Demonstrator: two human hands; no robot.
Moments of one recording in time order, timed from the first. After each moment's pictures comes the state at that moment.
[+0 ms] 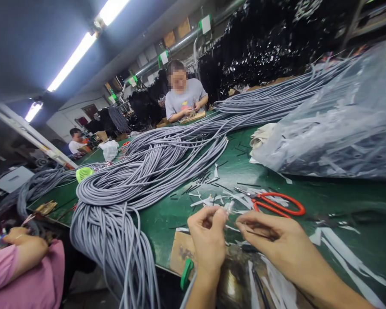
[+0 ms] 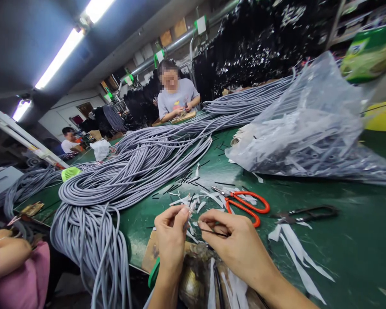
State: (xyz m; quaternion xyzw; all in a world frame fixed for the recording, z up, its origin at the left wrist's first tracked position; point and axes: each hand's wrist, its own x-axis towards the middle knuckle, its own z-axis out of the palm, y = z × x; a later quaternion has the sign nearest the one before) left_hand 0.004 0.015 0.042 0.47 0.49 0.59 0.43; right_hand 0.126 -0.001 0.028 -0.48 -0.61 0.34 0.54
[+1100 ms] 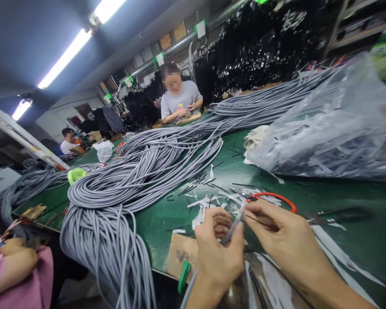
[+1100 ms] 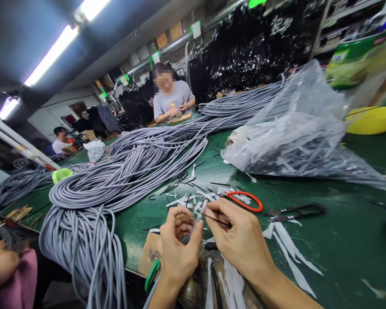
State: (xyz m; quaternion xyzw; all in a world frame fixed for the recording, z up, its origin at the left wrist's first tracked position) left_hand 0.002 0.000 0.029 0.62 0.45 0.53 0.37; right_hand 0.129 0.004 0.025 -0.51 -0.59 0.16 0.61
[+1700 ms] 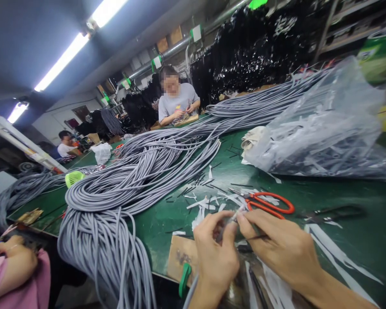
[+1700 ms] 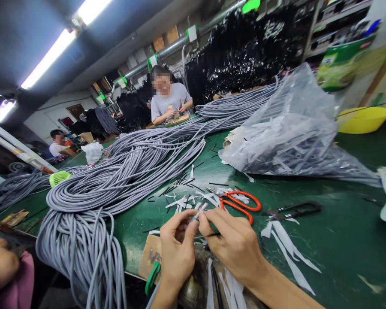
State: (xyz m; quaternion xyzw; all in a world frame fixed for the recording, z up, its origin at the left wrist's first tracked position) left_hand -0.003 0.003 0.027 0.64 0.45 0.50 0.36; right_hand 0.118 0.001 0.039 -0.45 -0.67 -0.13 0.58
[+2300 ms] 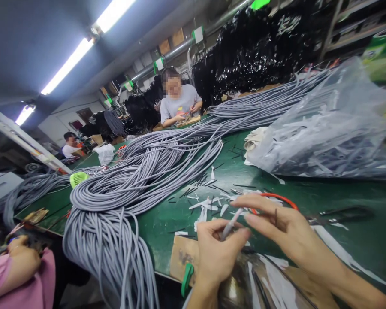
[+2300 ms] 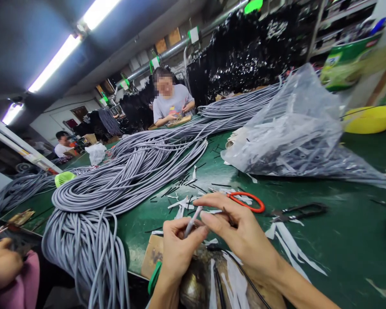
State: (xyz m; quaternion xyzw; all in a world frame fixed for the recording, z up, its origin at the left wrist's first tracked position) left_hand 0.006 0.005 0.046 0.50 0.44 0.50 0.55; right_hand 0.137 0.004 0.045 -0.43 -0.59 0.31 0.61
